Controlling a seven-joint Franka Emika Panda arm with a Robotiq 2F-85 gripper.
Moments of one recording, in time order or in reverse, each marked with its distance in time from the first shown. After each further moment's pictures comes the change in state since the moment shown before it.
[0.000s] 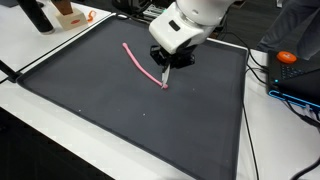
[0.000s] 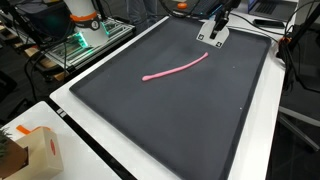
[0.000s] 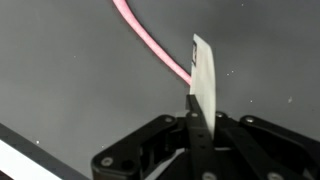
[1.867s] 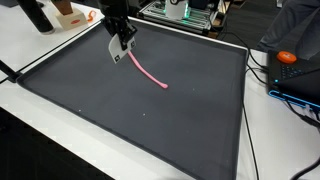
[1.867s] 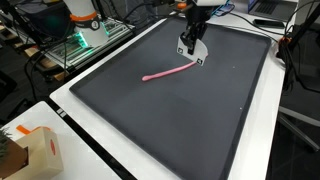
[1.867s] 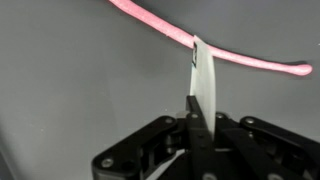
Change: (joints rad) arm -0.258 -0.335 -0.118 -0.503 0.304 0.417 0.049
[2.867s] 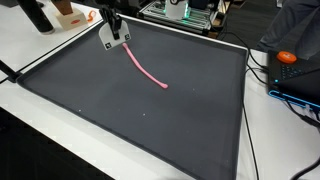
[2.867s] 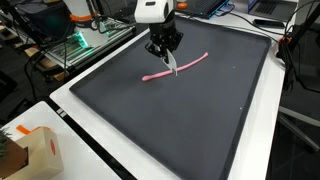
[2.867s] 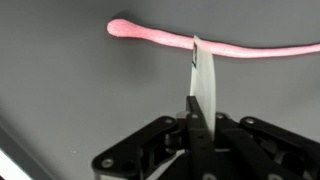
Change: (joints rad) arm -0.105 -0.148 -0.057 -0.276 0.192 0.196 -0.010
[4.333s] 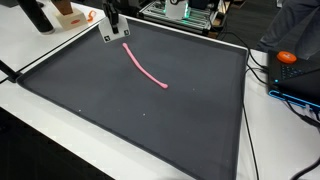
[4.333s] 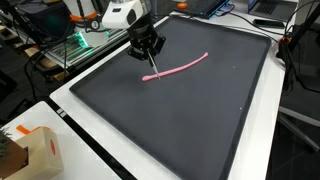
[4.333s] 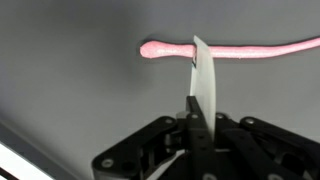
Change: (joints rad) arm -0.040 -0.086 -0.041 -0.153 0.092 0.092 -0.014
